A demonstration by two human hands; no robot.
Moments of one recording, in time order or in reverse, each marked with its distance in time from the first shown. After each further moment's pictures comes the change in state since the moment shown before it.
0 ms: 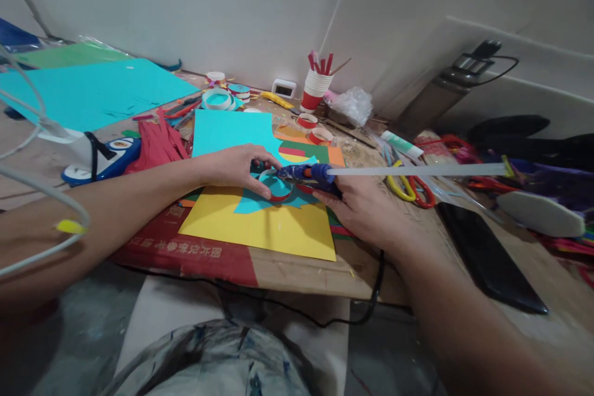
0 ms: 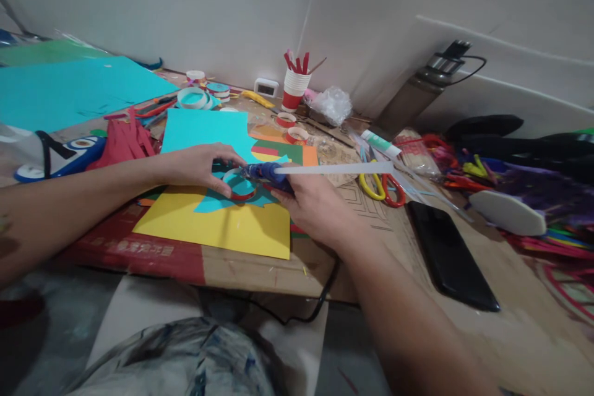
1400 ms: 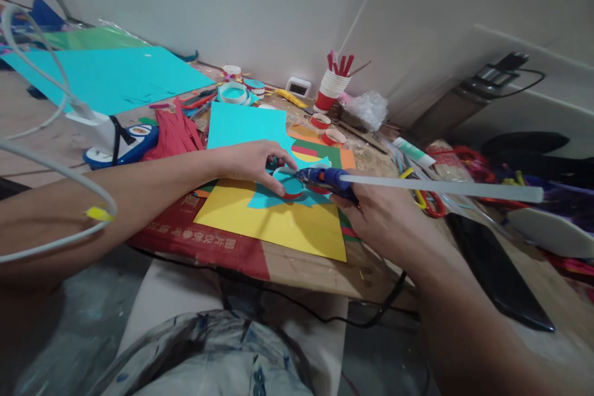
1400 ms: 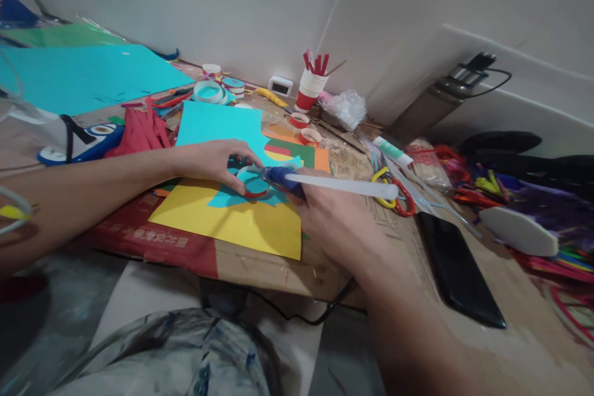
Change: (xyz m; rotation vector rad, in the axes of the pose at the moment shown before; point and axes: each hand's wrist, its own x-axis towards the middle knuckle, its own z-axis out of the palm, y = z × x) left_hand 0.001 0.002 0.000 -0.023 -0.042 0.034; right_hand -0.009 -0.017 -0.003 -0.398 -0.012 0.013
